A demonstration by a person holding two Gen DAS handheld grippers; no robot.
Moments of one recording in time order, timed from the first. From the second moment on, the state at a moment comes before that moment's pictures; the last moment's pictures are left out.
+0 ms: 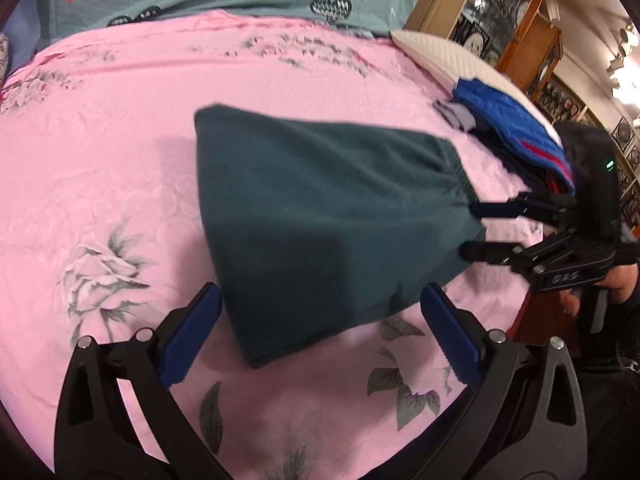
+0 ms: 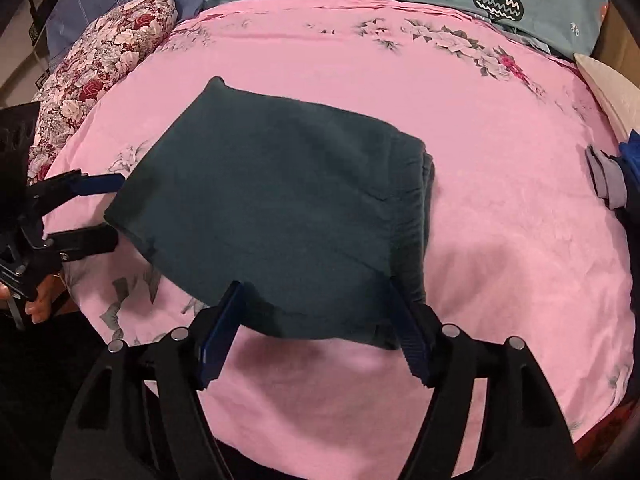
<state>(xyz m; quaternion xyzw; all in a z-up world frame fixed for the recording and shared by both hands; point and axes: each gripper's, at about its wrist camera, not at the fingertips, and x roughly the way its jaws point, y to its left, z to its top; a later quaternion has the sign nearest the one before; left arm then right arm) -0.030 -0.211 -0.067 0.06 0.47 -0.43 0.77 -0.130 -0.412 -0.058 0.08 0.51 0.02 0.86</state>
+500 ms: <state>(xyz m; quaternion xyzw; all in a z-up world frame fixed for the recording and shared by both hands) 0.057 -0.199 -0.084 -0.10 0.51 -0.42 0.74 -0.110 -0.495 -0.069 0.30 0.42 0.06 0.86</state>
